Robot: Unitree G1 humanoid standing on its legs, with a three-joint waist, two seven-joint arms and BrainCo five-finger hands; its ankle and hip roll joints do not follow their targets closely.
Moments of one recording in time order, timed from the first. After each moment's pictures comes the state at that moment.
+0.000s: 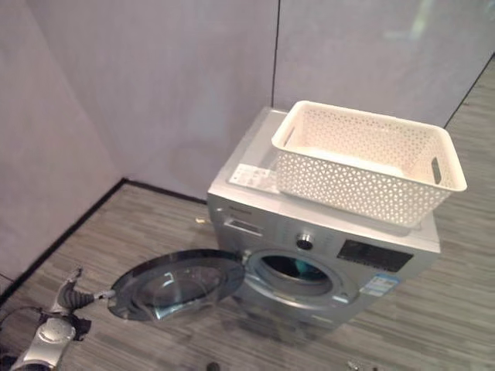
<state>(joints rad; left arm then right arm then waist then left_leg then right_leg) -0.14 0.69 0.02 0.94 0.03 -0.17 0.21 0.09 -0.32 0.01 1.21 0.47 -0.12 0.03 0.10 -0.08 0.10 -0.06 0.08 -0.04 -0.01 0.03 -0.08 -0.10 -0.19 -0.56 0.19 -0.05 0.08</state>
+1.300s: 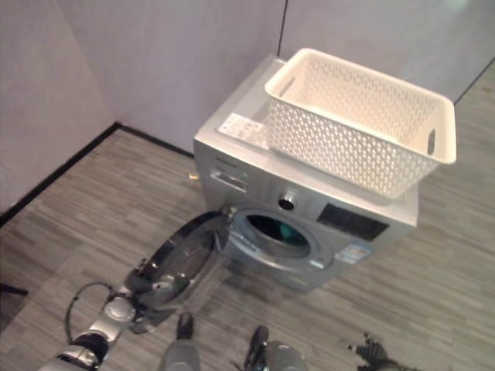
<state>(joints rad) -0.29 0.32 -0.36 1.09 0.04 -0.13 0.25 -0.03 -0.46 0.18 1.18 0.28 -0.13 -0.04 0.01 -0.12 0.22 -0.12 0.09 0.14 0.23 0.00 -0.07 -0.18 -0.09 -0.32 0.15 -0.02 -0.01</state>
